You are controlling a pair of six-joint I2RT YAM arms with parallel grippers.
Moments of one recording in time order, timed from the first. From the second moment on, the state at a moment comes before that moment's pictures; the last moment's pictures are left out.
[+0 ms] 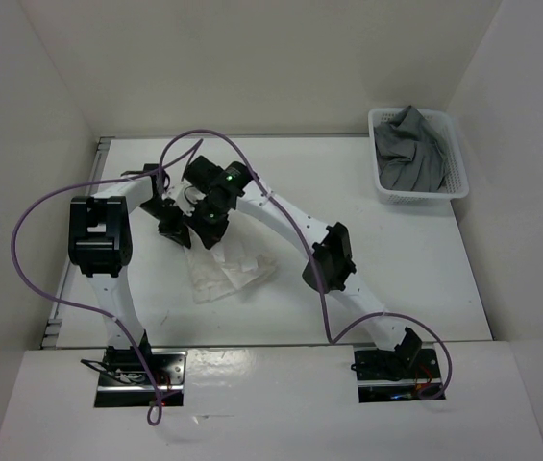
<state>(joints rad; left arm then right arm) 0.03 2.05 1.42 -0.90 0.50 0.33 0.92 2.50 2.64 -1.27 -0.39 -0.29</state>
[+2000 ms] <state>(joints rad) 0.46 1.12 1.05 -0.76 0.34 0.22 -0.16 1.04 0.94 -0.56 0.08 -0.10</state>
